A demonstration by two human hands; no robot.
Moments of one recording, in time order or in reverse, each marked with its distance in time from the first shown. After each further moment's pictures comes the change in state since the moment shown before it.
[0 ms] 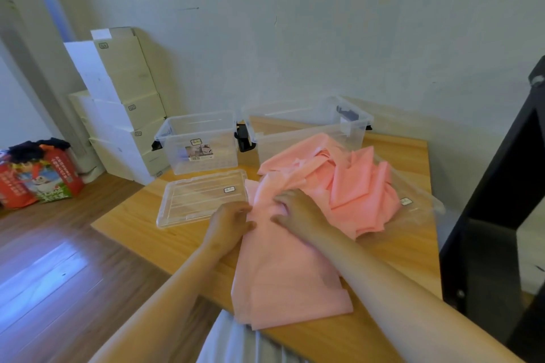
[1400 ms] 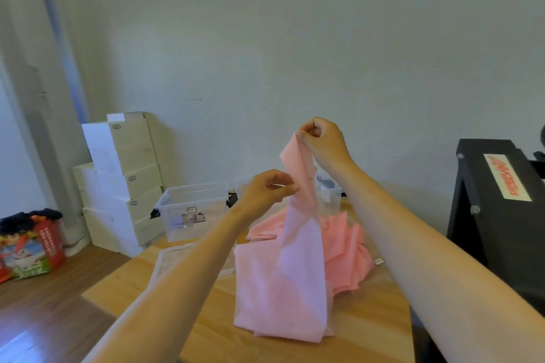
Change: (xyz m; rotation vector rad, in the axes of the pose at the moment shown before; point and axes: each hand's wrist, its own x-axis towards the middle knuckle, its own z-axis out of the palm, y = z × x) left_hand 0.022 0.213 -0.071 -0.471 -0.102 0.381; right_hand 0.010 -0.070 -0.258 0.544 0.668 -0.057
